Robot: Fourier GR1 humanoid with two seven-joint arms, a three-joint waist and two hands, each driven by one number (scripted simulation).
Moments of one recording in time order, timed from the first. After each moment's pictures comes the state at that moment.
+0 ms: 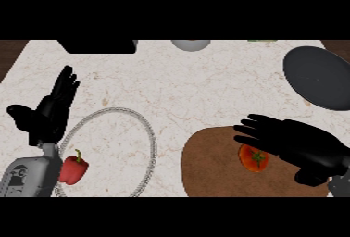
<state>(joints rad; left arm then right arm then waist) -0.23 0.23 0.07 -1.47 0.05 0.09 0.08 -0.20 -0.62 0.28 -1.78 0.94 0.50 -0.56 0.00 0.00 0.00</state>
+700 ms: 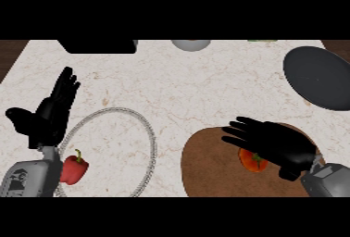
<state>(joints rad) -0.21 0.20 0.08 -1.51 0.02 0.08 0.10 -0.21 -0.49 0.33 -1.65 1.17 0.45 -0.58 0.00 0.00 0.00</state>
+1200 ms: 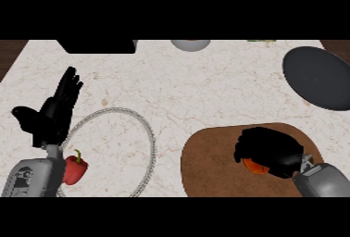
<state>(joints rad) -0.22 0.18 0.09 -1.49 0.00 0.07 0.09 -0.21 -0.46 0.37 -1.57 1.27 0.40 -0.68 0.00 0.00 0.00</state>
